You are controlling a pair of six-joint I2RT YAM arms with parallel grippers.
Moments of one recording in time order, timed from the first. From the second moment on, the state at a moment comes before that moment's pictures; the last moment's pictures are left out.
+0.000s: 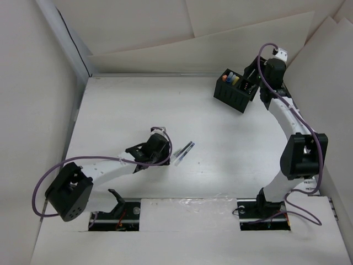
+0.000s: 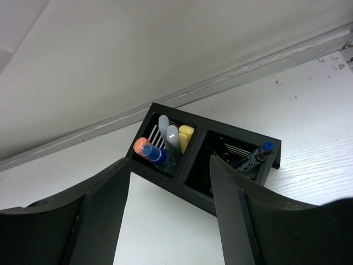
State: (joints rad) left arm -0.76 1.26 0.60 -0.26 -0.16 -0.65; right arm 0.02 1.68 1.42 0.03 0.08 0.43
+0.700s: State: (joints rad) left arm -0.80 1.38 0.63 -0.26 -0.23 -0.69; right arm 0.02 1.64 1.39 0.03 0.02 0.45
